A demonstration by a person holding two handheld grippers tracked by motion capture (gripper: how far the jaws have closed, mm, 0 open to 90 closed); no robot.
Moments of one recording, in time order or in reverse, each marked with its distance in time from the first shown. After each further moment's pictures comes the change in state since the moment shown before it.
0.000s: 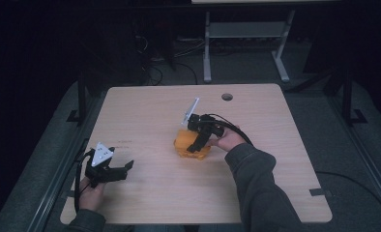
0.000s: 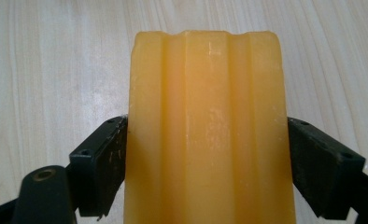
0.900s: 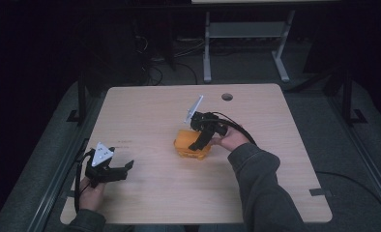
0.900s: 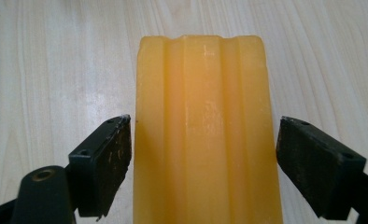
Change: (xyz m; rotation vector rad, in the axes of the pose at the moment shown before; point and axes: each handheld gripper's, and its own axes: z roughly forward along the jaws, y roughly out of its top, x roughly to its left) left arm 0.000 0.000 0.000 0.004 -0.001 0.001; right arm 0.003 -0.004 -0.015 -0.030 -0.025 0.007
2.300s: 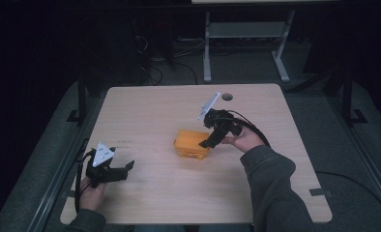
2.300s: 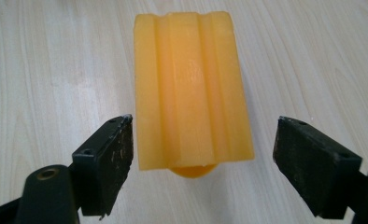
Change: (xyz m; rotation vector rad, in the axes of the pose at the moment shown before) left arm -0.001 0.000 0.001 0.003 -0.002 0.005; right arm 0.004 -0.025 -0.036 -0.036 -0.065 0.039
